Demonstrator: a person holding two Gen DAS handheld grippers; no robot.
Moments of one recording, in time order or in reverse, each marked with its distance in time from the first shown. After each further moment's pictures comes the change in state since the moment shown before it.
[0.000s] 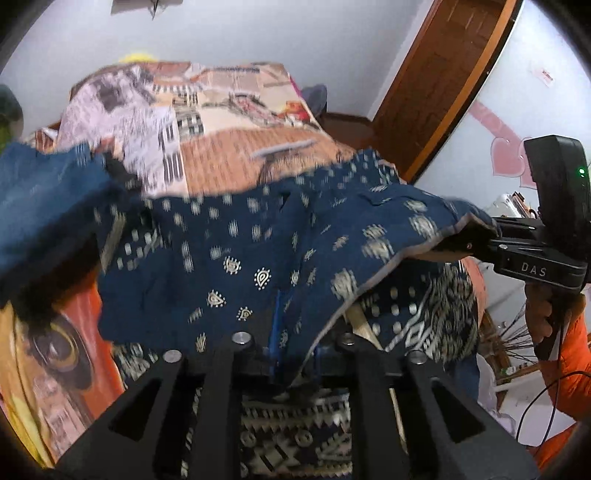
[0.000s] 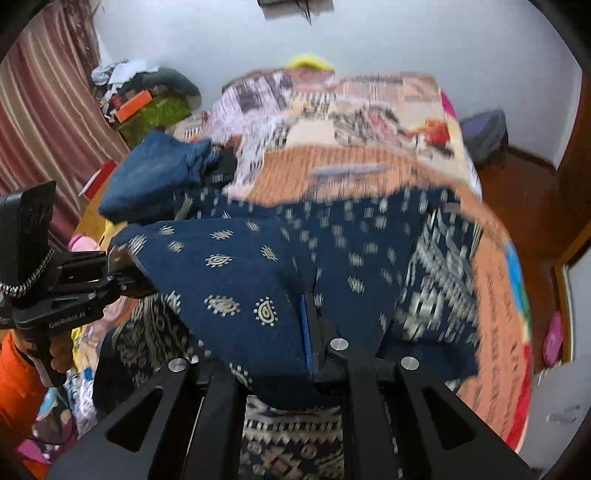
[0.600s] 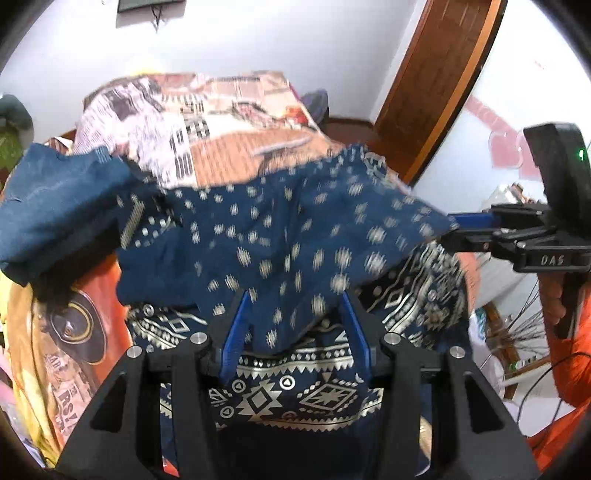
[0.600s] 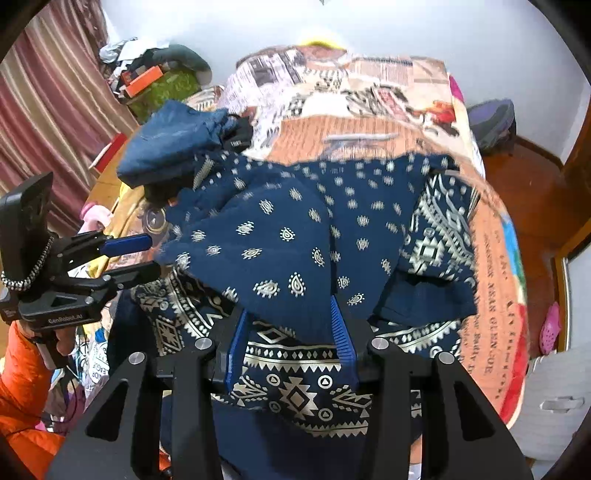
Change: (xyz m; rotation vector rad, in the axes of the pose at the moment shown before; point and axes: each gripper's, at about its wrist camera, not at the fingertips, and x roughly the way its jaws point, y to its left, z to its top) left arm -0.049 -0.023 -0.031 0.030 -0.057 0.047; right arm -0.041 0.020 -0.021 -0.066 0.005 -0.010
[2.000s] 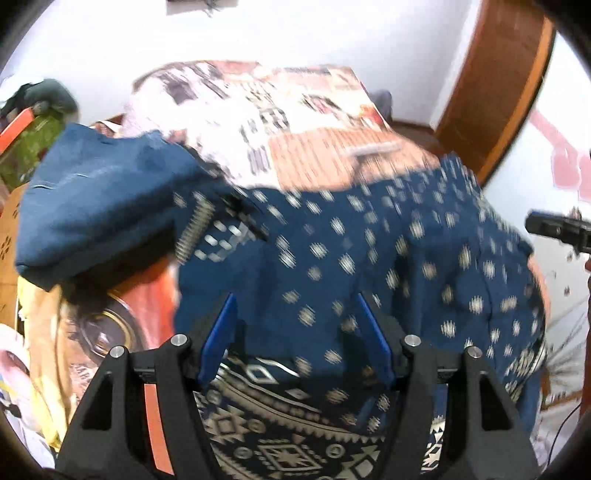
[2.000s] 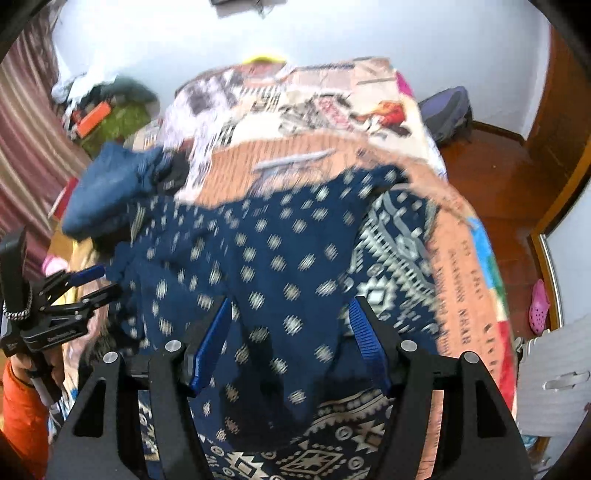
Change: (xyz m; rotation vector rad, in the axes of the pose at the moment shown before) left arm 0.047 0.078 0.021 -0.111 -0.004 0.217; right arm 0.029 -0.065 0.030 0.194 -0.075 -0.124
